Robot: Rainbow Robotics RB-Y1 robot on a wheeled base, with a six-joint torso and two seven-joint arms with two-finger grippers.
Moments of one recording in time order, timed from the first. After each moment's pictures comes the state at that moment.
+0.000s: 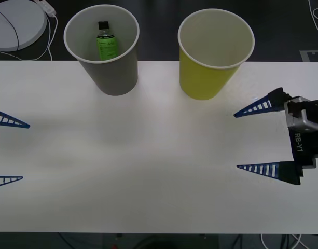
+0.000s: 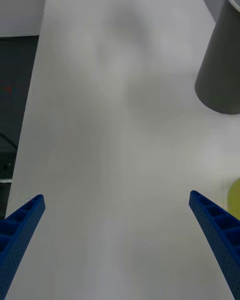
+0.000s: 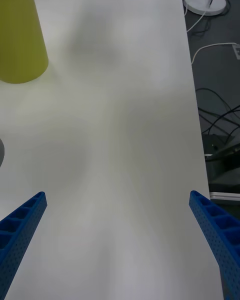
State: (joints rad) right arm 0.01 -1.11 -0.13 -2.20 1.34 -1.17 -0.39; left arm 0.21 1.16 0.38 -1.82 -1.06 -1.43 -0.03
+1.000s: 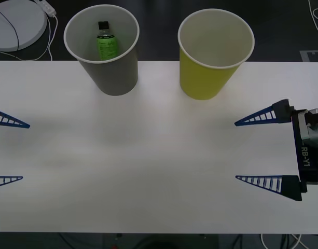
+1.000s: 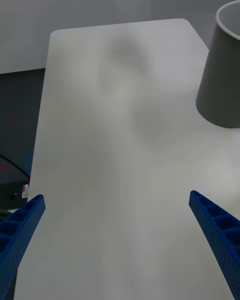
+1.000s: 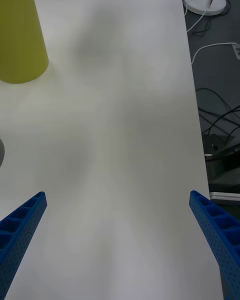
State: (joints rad) right arm 0.16 -1.07 -0.19 -2.23 1.23 -1.10 -0.31; left arm 0.21 1.16 0.38 -1.82 -1.06 -1.43 -0.03
